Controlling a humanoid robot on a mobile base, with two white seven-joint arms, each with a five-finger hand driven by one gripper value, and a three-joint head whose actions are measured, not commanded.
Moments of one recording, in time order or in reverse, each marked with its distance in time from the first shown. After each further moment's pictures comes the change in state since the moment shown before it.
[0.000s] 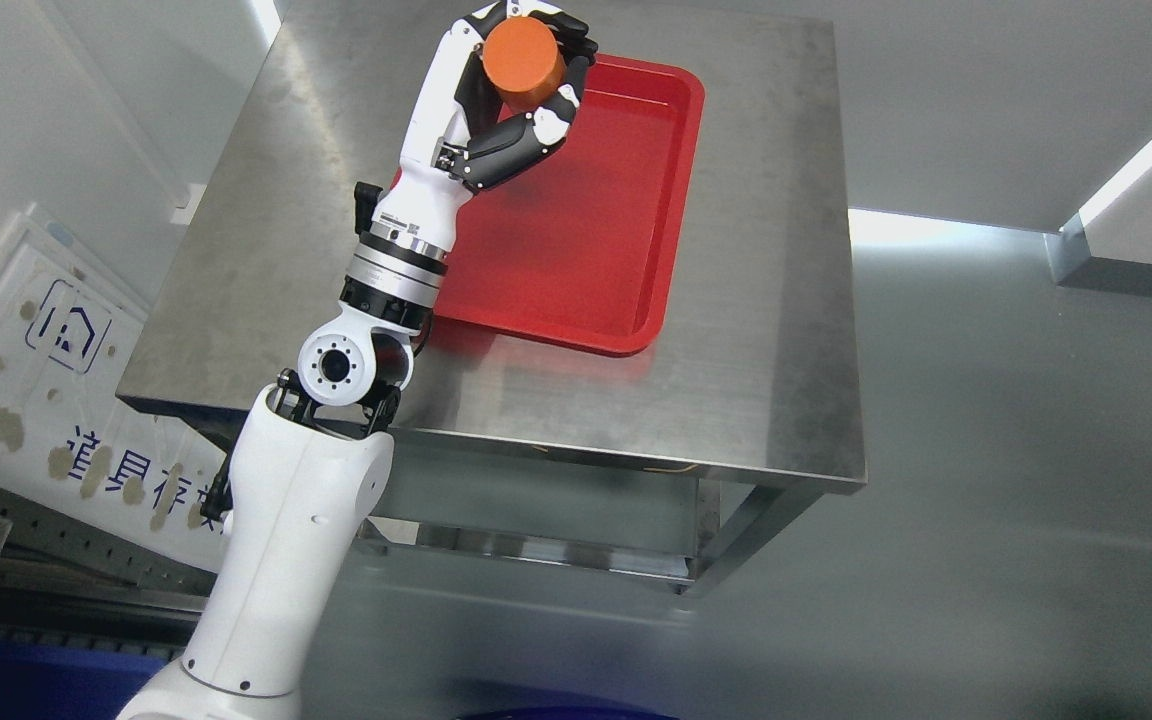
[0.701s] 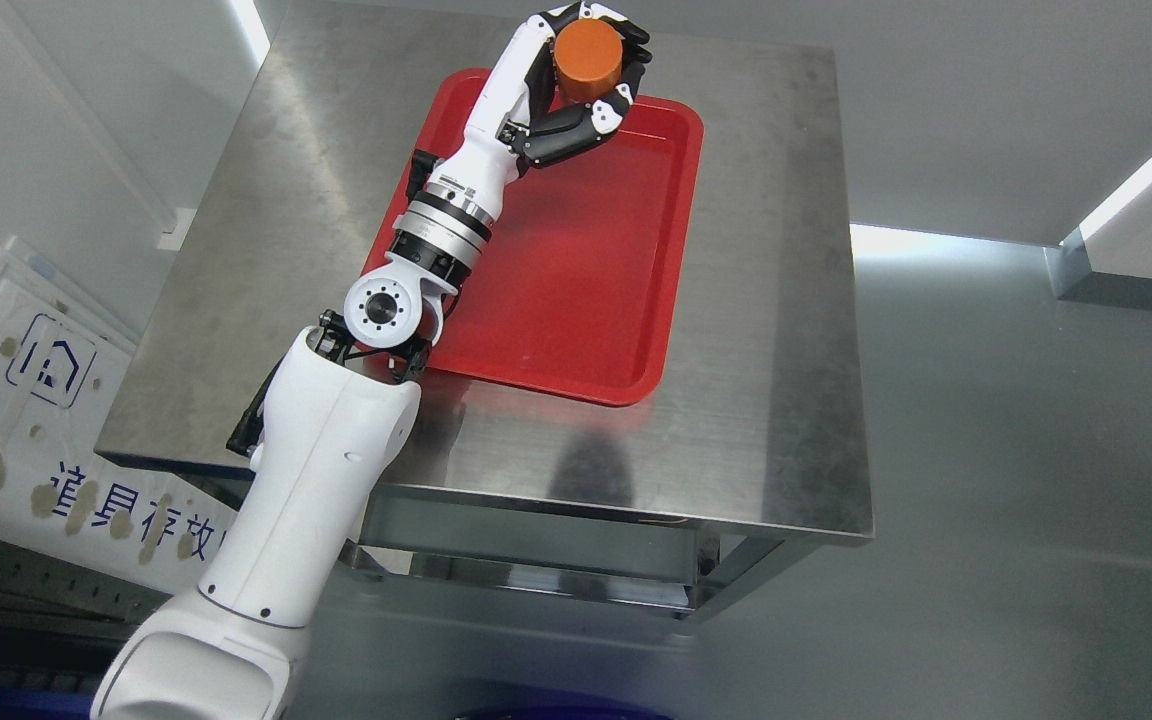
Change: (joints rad) left arm -0.148 0.000 -0.083 0.213 -0.025 0.039 -0.009; right arm 0.000 0.000 0.000 0.000 0.000 0.000 0.003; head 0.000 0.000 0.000
